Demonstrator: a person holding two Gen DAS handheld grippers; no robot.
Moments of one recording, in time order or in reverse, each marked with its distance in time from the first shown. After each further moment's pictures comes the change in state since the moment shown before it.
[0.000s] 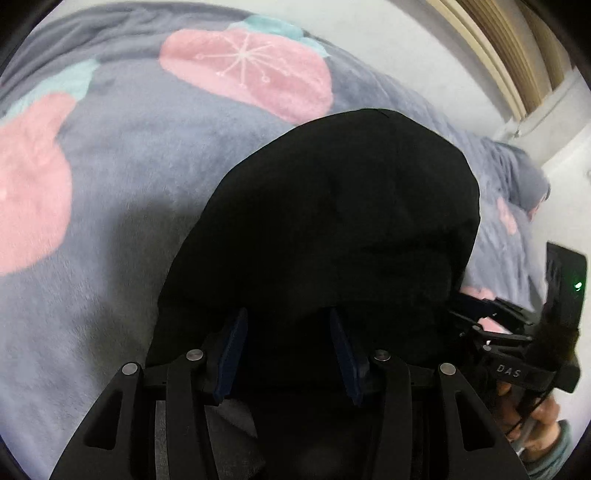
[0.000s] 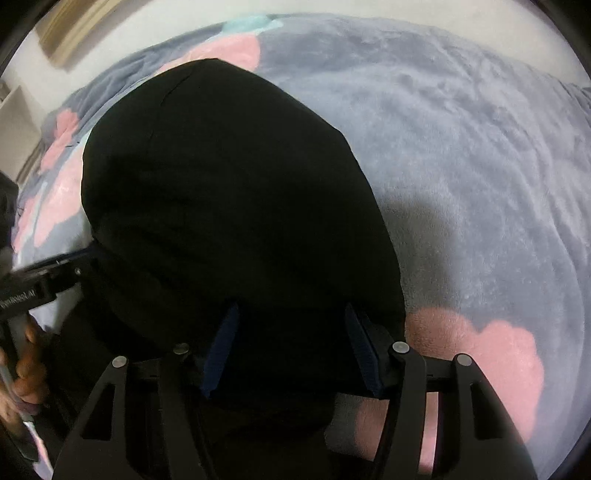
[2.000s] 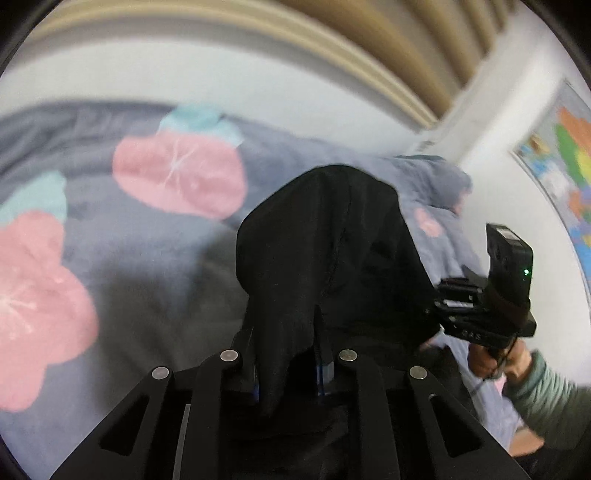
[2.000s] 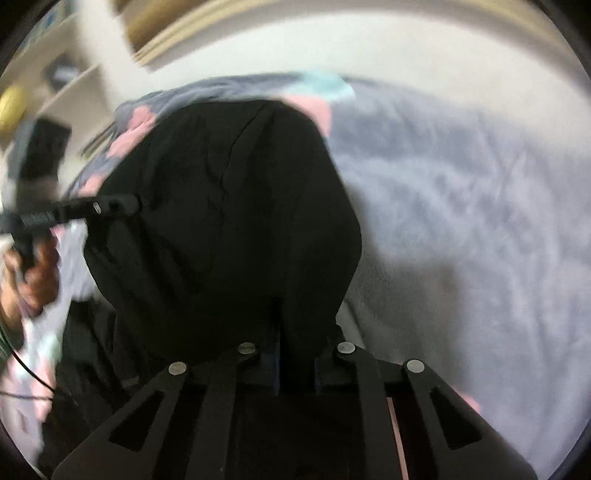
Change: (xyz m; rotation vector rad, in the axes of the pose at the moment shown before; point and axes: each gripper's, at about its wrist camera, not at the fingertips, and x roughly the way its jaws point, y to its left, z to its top) left arm -0.127 -0.018 0.011 0.202 -0.162 -0.216; right arm -0.093 0.011 0.006 -0.265 -0.150 0.148
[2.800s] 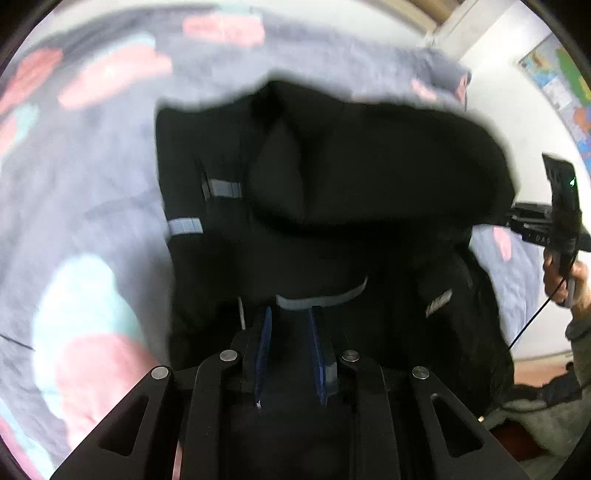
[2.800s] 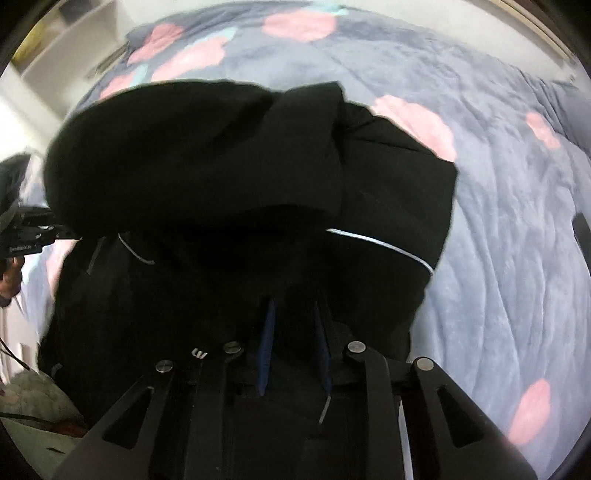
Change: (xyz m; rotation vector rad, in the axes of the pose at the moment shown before) left arm -0.162 -0.090 -0.261 -0.079 0.295 0.177; right arm -0.180 0.122 -0.235 0.101 0.277 -0.082
